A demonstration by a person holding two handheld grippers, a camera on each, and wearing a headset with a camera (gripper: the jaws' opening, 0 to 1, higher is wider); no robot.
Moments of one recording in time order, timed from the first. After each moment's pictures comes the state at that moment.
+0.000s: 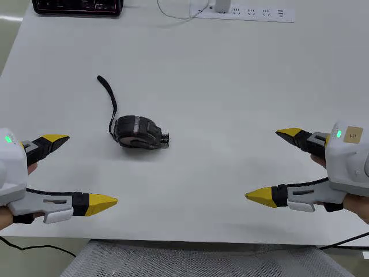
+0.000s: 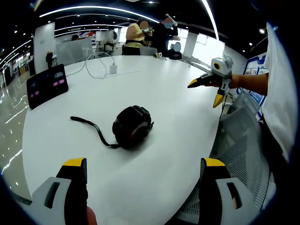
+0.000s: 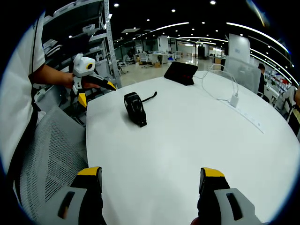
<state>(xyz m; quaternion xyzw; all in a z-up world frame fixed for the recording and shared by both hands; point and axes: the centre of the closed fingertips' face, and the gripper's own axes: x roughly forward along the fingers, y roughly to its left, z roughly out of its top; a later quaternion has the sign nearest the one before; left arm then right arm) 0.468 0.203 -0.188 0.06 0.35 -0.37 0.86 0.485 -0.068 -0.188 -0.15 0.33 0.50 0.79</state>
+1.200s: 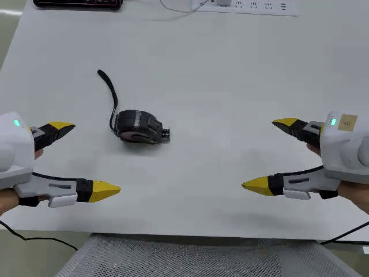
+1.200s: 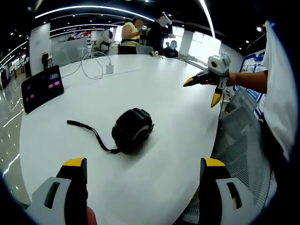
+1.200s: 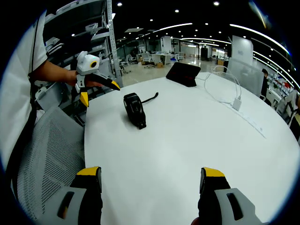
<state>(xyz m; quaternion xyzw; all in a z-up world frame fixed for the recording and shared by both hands) 0.483 0.197 -0.191 0.07 0.35 -0.39 0.85 0.496 -0.059 -0.191 -0.15 0.32 0.51 0.78</state>
